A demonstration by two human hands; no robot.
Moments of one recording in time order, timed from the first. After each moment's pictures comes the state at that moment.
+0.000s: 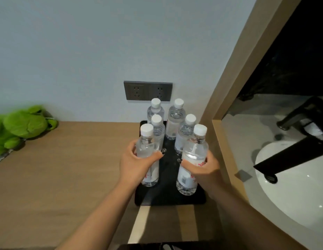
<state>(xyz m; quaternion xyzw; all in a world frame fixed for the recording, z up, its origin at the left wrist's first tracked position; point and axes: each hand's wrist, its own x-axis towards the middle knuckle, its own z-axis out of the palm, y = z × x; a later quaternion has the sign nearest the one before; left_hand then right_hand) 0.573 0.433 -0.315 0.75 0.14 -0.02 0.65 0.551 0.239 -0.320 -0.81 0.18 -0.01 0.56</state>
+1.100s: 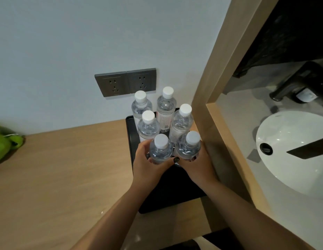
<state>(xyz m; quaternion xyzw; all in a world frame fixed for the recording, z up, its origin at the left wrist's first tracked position) 0.606 0.412 -0.375 0.76 0.00 -0.08 0.64 0.578 0.256 -0.382 -0.79 0.22 -0.06 0.57</state>
